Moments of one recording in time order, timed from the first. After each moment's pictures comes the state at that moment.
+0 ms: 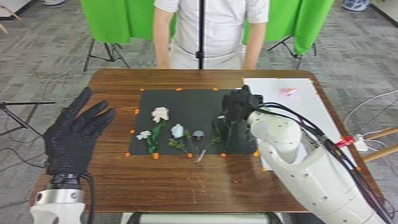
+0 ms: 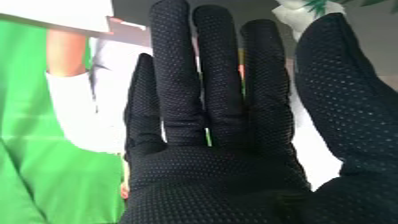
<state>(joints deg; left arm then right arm) 131.6 -59.2 -93.2 -131.1 35.7 11.8 25.1 -73.8 -63.1 58.7 -97.3 -155.0 -22.1 7.6</state>
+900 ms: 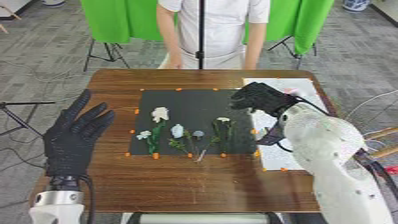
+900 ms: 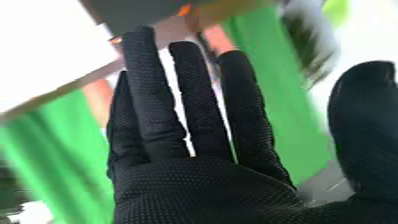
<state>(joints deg) 132.6 -59.5 -93.8 -131.1 35.9 11.8 24.8 -89.9 -69.5 83.0 -120.2 -120.5 -31.1 23.6</state>
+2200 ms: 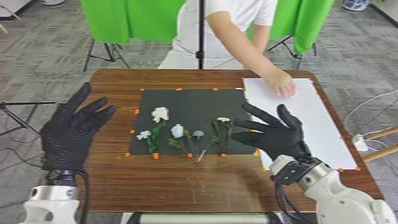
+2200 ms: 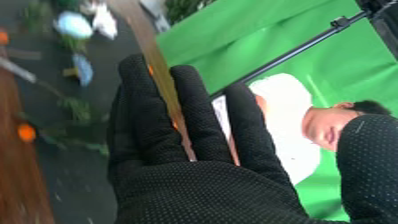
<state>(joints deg) 130.6 -62.4 -96.8 -129.9 40.9 6.1 20.6 -115.3 -85.0 99.5 -124.5 -44.6 -19.6 30.1</state>
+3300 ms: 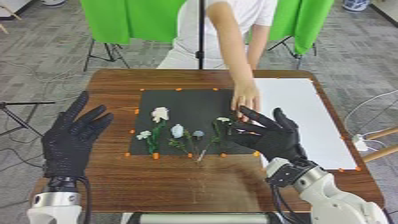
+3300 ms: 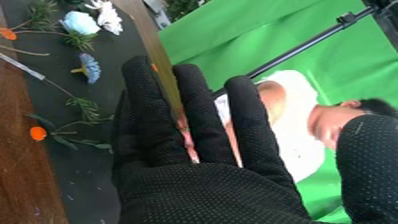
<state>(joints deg) 132.3 -62.6 -95.8 -129.3 40.0 8.5 22.6 -116.8 -84.6 97.5 -124.2 -45.4 -17.9 27.2</state>
